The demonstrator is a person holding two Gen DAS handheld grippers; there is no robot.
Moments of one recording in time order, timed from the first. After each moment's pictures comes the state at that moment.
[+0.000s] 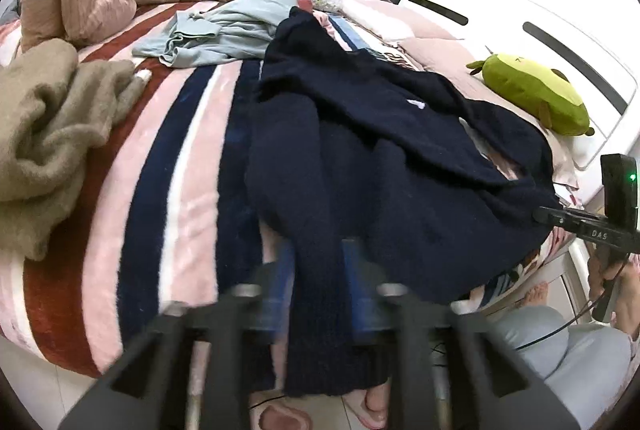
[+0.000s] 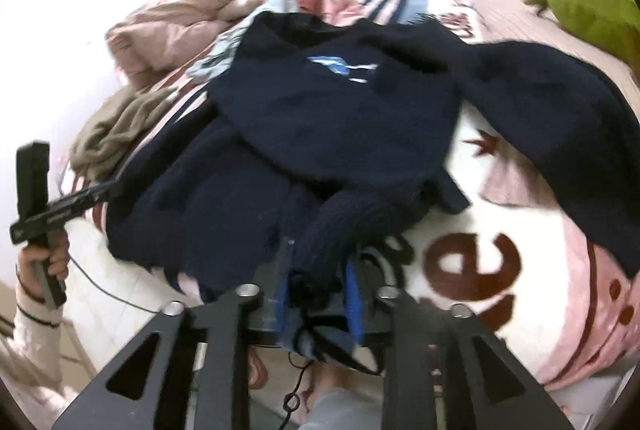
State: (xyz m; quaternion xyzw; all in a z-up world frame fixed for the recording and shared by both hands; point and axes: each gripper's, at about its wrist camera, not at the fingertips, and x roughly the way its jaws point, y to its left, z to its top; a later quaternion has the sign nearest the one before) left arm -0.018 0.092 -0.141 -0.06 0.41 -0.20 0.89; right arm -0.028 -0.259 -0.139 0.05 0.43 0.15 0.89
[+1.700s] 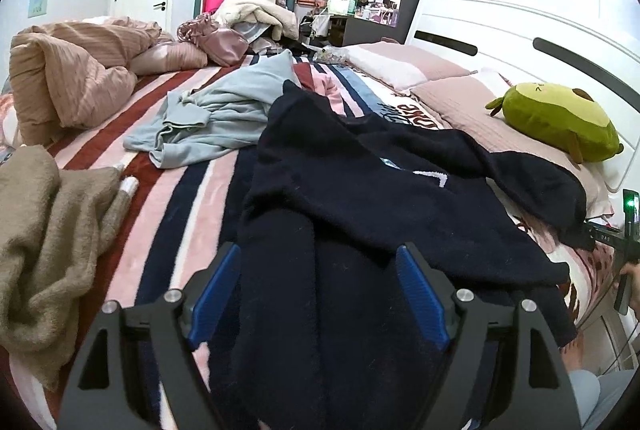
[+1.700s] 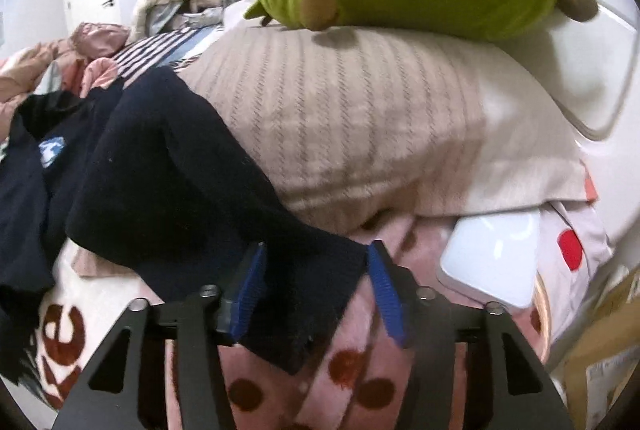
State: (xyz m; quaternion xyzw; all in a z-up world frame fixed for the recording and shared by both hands) left arm 0.048 0.048 -0.107 -0.02 0.31 -0.16 0.94; right arm -0.021 -0.489 -0.149 0.03 0.36 -0.14 0.92
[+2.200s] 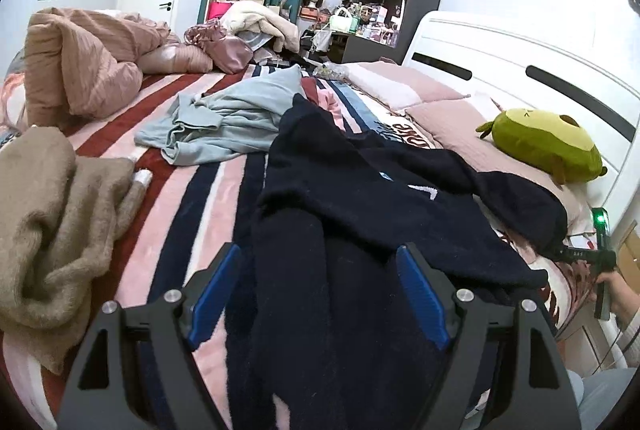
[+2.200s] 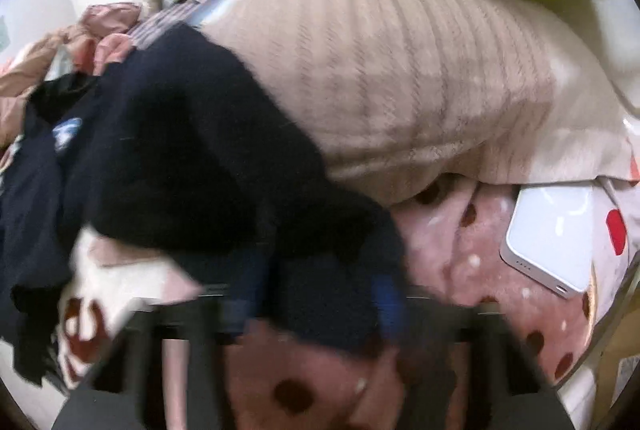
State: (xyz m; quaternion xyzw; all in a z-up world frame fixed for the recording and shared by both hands) left arm 0.026 0.080 -0.100 -0.07 0.29 -0.18 0.94; right arm -0.012 -0.478 -0.161 0.07 0.41 -0.09 0.91
